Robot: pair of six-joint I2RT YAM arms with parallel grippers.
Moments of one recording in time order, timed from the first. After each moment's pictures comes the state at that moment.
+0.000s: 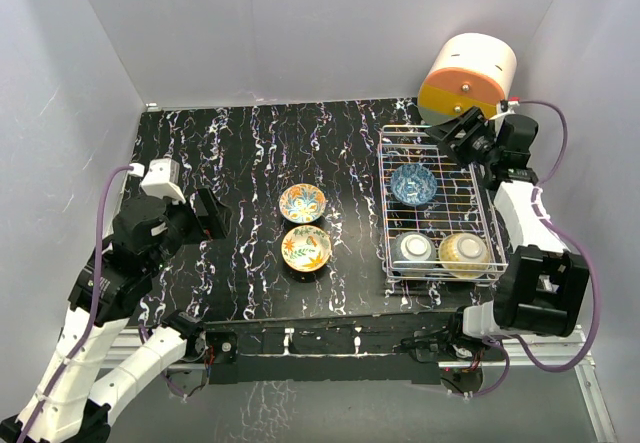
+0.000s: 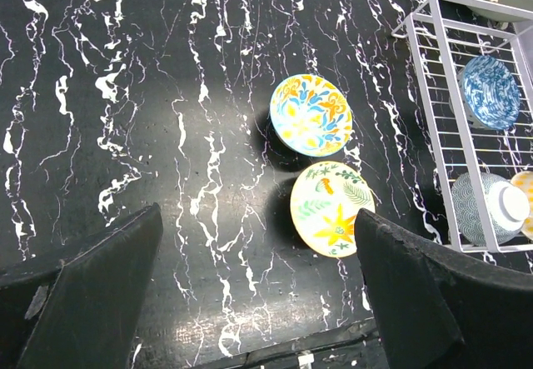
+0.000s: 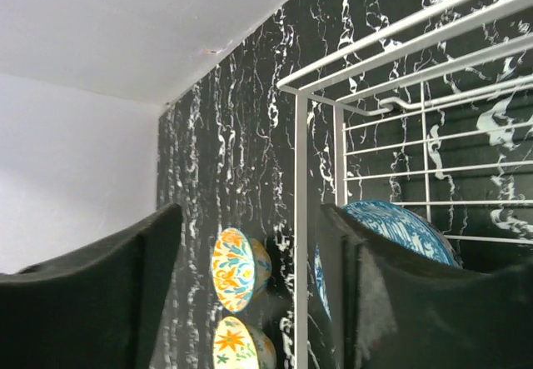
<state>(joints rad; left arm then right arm) -0.49 0.64 1.08 -0.87 -0.22 -0.42 -0.21 1.41 1.00 0.07 -0.61 0.81</state>
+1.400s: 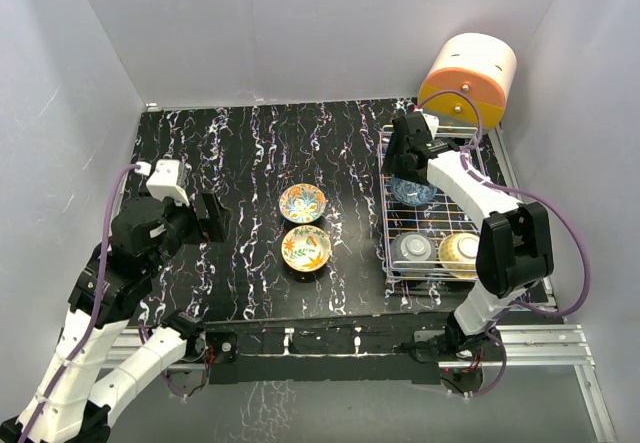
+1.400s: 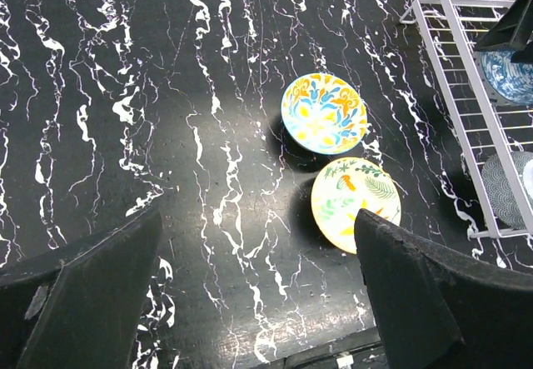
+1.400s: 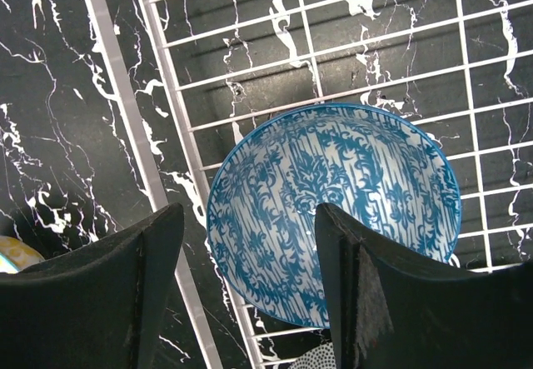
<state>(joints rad) -0.49 0.63 1.07 -0.85 -0.19 -0.29 0.31 1.66 1.33 -0.61 0.27 0.53</state>
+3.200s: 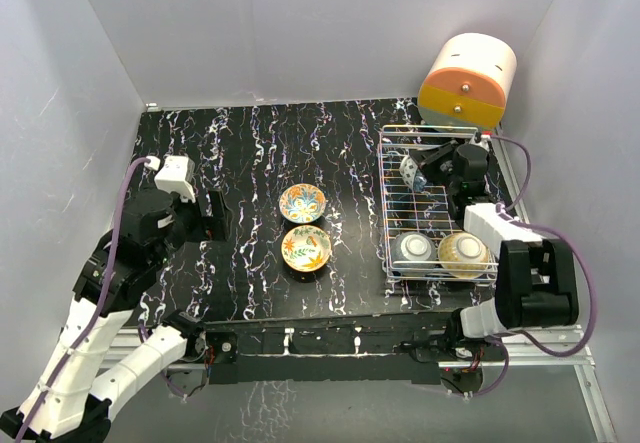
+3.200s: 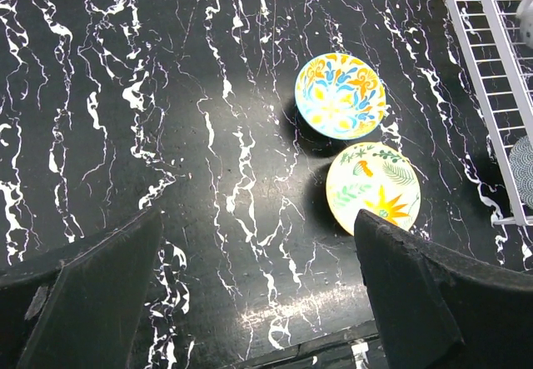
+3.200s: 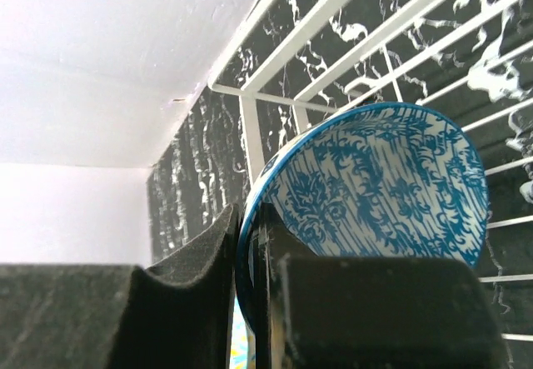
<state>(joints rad) -0.49 0.68 1.09 -0.89 -0.20 -0.25 0.04 1.39 0.76 0.33 -0.16 0.97</state>
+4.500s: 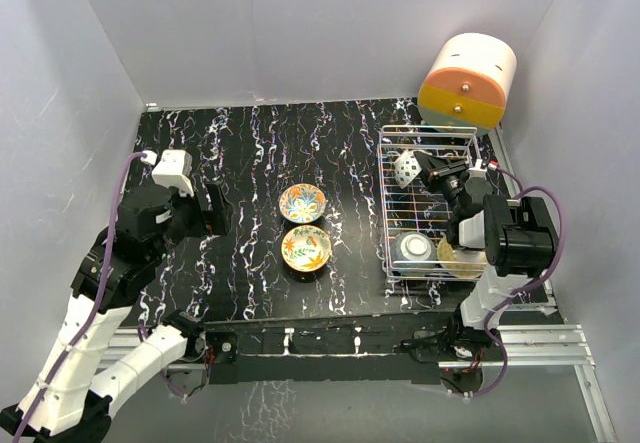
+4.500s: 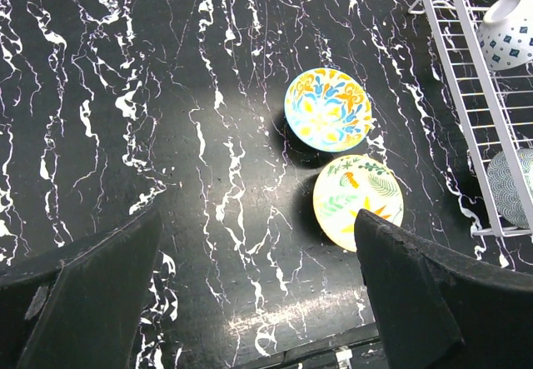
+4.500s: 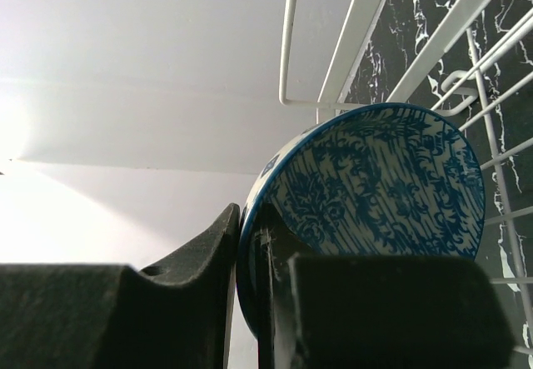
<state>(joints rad) -0.49 0.72 1.14 -0.89 -0.20 -0.28 -0.10 1.79 0.51 1.35 -0.39 1.52</state>
